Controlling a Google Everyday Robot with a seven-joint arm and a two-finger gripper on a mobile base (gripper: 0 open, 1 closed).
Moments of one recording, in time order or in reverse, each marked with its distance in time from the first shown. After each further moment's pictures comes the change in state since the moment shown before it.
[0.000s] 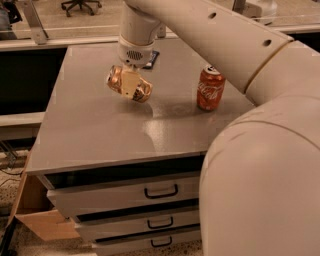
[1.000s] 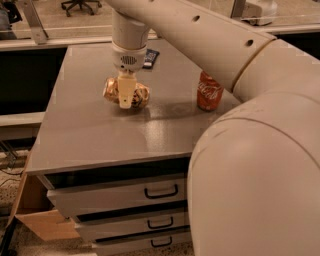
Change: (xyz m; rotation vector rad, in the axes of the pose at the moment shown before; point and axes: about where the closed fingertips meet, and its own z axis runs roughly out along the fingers) arm -0.005 0.011 0.014 -0.043 0.070 -0.062
